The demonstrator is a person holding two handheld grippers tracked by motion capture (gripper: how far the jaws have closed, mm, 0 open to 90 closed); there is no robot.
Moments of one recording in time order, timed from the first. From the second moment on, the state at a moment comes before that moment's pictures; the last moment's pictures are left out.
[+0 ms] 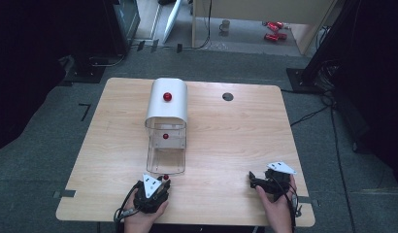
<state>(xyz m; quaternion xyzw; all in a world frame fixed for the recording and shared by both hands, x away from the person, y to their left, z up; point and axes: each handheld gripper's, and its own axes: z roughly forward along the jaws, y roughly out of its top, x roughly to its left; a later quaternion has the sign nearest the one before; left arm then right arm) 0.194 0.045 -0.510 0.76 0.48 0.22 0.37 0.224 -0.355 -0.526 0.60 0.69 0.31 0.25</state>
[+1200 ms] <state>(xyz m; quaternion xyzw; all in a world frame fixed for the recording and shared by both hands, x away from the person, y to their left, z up) 0.209 0.046 -0.490 0.74 0.48 0.22 0.41 0.225 -0.354 -0.526 0.60 0.70 0.31 0.25</state>
